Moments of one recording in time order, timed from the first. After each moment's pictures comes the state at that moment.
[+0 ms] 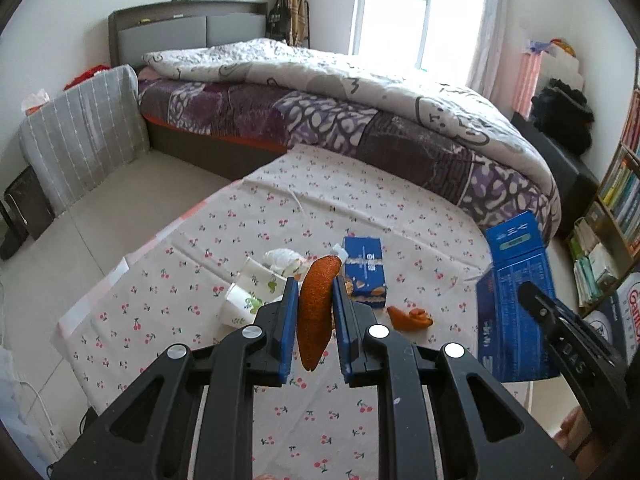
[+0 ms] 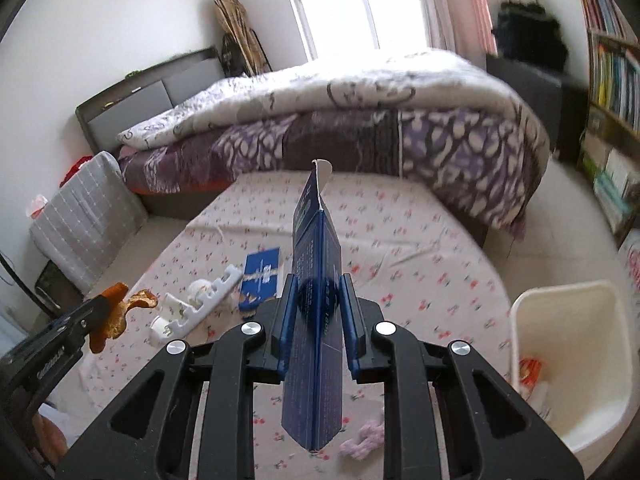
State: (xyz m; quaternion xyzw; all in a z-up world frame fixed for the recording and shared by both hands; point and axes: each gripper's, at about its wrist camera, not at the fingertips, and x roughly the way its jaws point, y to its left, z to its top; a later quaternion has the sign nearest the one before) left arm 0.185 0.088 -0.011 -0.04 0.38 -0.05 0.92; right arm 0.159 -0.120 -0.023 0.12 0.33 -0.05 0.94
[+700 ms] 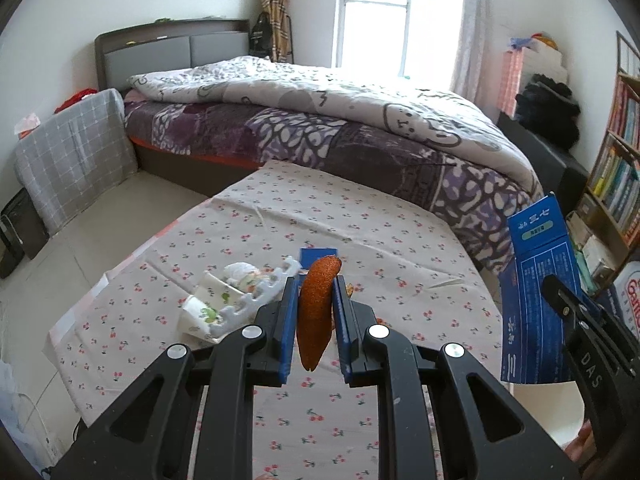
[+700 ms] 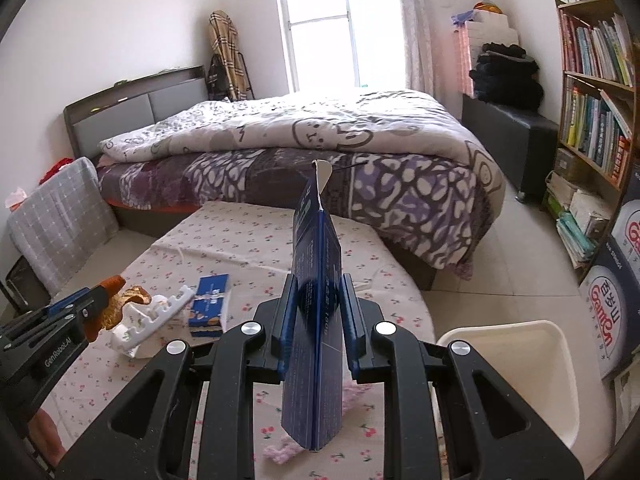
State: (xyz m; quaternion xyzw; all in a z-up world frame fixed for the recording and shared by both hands) left arm 0.174 0.026 -0.004 -0.02 0.35 -0.07 0.93; right arm 0.130 -0.164 -0.001 0.07 0.29 -0.10 0.95
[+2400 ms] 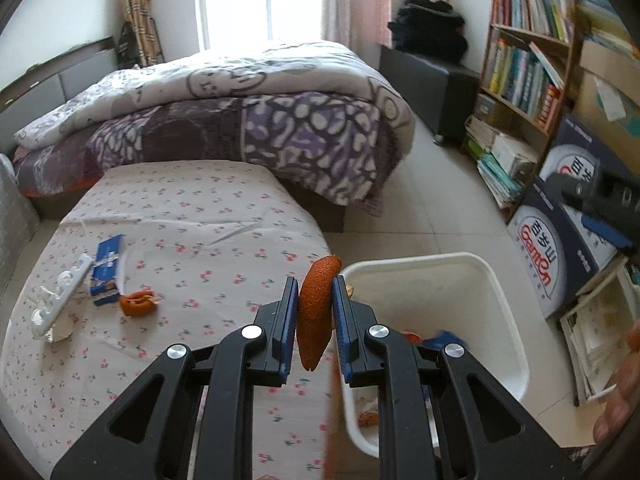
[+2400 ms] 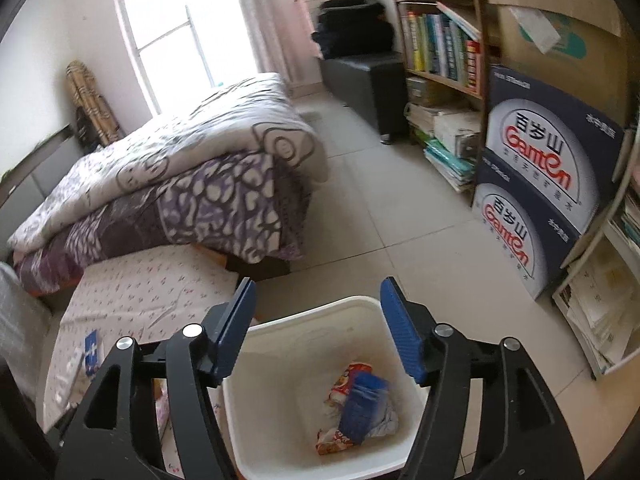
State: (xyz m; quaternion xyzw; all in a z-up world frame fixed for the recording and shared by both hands) left arm 0.112 -0.210 -0.041 0.08 0.38 -0.25 0.89; right arm 0.037 -0.382 -0.001 0.20 0.30 -0.30 0.88
